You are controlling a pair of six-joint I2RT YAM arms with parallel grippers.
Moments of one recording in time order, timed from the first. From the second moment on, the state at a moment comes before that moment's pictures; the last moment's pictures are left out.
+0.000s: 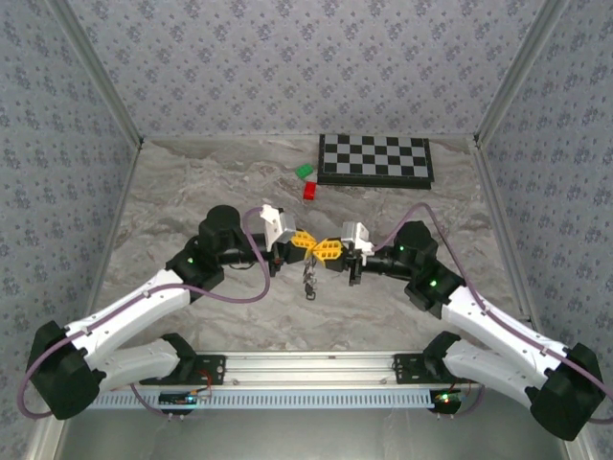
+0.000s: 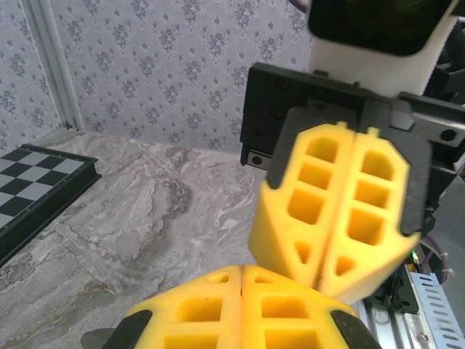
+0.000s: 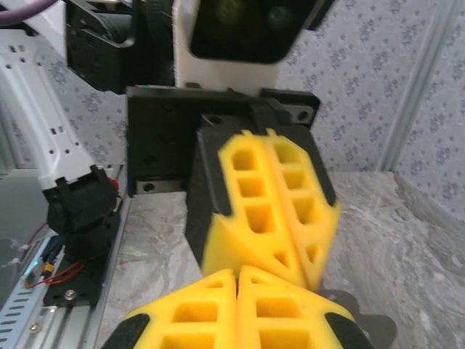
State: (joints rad) left arm -0.77 1.06 0.77 0.12 0.64 0.04; right arm 0.71 0.90 0.62 0.25 -0.69 -0.15
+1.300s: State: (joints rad) left arm -0.77 1.04 0.77 0.16 0.59 0.01; right arm 0.48 0.98 0.67 -0.42 -0.21 0.13
